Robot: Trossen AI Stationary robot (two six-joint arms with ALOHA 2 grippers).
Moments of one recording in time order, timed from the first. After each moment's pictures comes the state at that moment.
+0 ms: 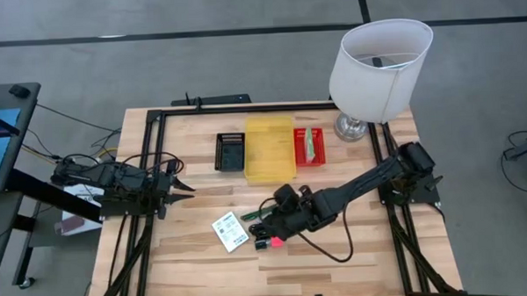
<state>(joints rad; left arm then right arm) -0.26 0.04 0.22 -0.49 -0.14 -0.02 0.41 1.87 1.44 -0.70 0.56 1.14</state>
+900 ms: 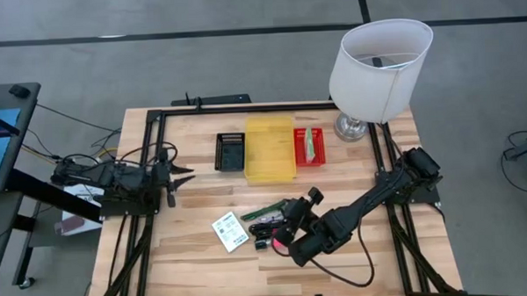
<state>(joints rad) -0.26 0.04 0.22 -0.43 -0.49 0.04 0.56 1.87 1.44 -0.85 0.93 0.99</state>
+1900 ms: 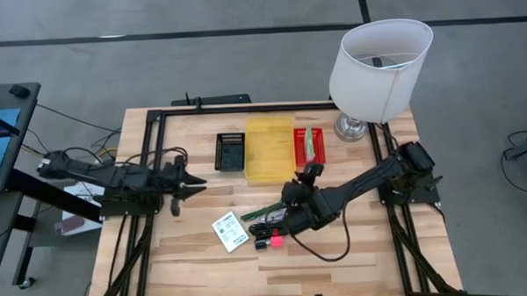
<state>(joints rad) -0.26 0.39 0.22 0.04 -0.27 -0.23 0.39 1.87 1.44 -1.16 0.94 0.55</state>
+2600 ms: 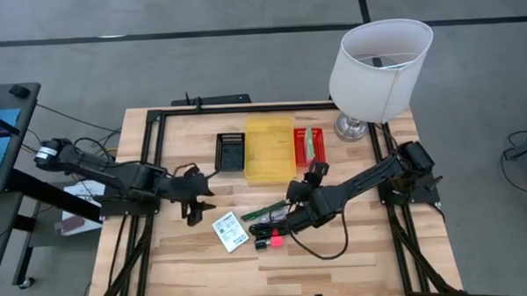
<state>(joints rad) -0.26 0.96 0.60 -0.45 -0.13 -0.48 0.39 1.87 1.44 -1.30 0.78 0.63</state>
